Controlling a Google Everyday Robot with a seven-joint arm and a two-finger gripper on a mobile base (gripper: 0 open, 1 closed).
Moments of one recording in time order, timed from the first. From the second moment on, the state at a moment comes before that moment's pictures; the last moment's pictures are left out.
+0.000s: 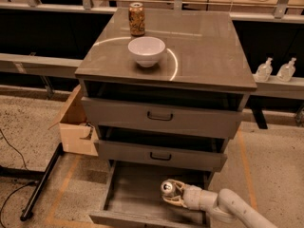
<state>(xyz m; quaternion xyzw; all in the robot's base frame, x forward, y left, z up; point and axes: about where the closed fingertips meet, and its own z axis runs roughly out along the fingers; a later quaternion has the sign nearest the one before) 0.528 -0.085 0.306 -0.50 0.59 0.30 0.56</state>
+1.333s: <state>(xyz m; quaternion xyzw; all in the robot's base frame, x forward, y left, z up) 0.576 -0.026 0.240 -0.53 0.57 0.30 0.55</state>
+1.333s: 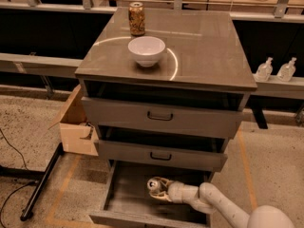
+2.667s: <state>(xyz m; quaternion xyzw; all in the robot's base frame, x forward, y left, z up) 0.613 0.024 0.166 -0.55 0.58 0.30 0.52</state>
